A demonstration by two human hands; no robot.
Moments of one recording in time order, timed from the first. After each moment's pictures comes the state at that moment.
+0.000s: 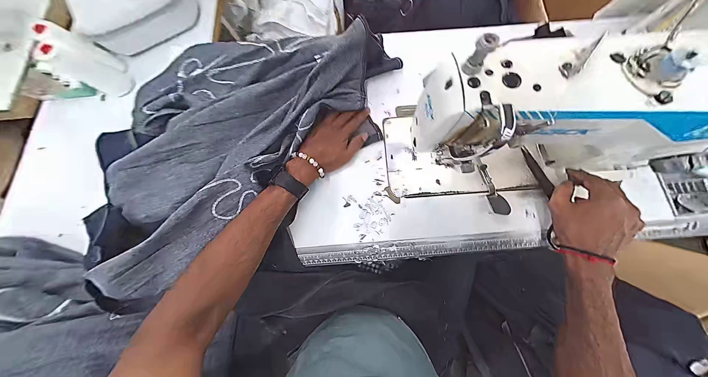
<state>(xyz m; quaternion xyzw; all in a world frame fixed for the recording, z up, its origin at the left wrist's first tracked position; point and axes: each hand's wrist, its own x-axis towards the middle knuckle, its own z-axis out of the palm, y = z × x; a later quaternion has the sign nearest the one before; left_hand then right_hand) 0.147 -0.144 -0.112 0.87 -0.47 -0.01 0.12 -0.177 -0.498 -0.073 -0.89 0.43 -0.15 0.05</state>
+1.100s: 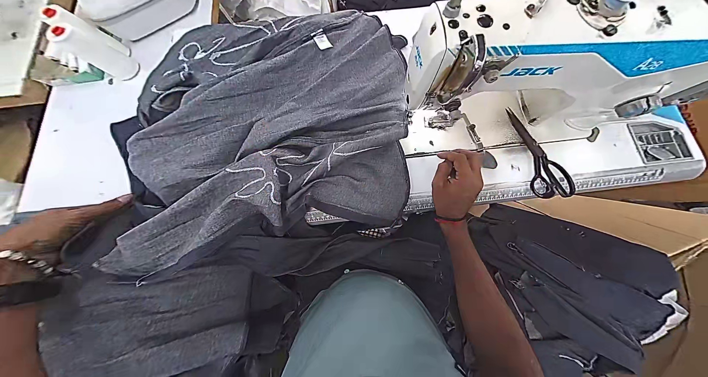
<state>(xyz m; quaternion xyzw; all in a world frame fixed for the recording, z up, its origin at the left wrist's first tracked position) 0.029 0.152 0.043 0.89 0.25 -0.15 0.36 -0.137 -0.320 -0.136 -0.85 0.24 -0.40 0.23</state>
